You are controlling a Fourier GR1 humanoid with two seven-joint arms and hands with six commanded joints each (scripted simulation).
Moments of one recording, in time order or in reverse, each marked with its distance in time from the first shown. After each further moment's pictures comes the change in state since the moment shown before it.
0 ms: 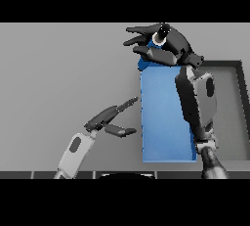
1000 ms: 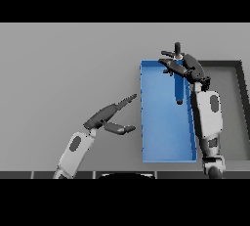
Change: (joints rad) left arm -0.021 0.008 0.010 0.023 -0.040 0.032 -0.042; right arm 0.349 -0.038 -0.026 0.197 0.352 -0.119 0.190
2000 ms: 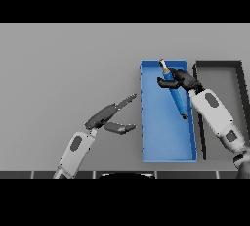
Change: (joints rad) left arm 0.001 -0.004 -0.001 0.015 -0.008 0.009 -0.012; right arm -0.113 -0.388 0.748 0.162 -0.356 -0.143 0.001
